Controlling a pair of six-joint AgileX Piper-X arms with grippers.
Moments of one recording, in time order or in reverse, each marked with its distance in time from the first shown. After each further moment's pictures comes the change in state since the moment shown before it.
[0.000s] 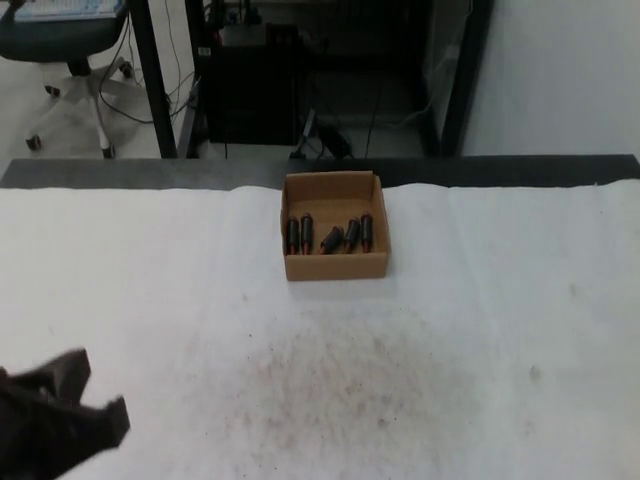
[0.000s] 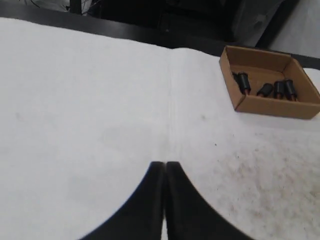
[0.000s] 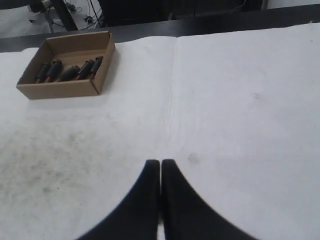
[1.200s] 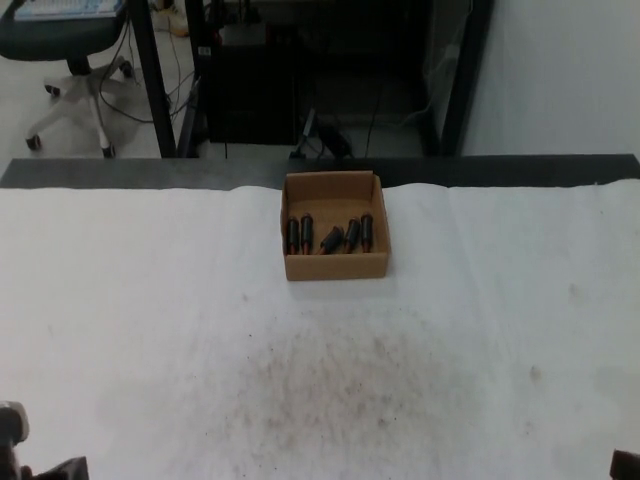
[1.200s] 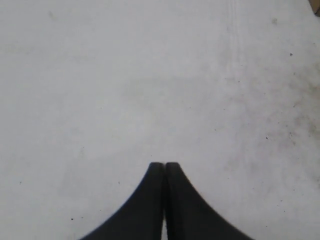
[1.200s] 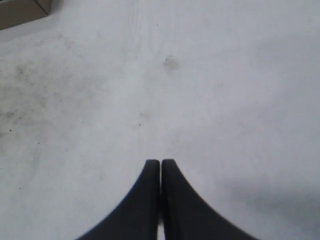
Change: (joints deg) left arm 0.0 -0.3 10.8 3.9 -2.1 -6.2; right arm -0.1 -1.0 14.7 -3.3 2.3 6.3
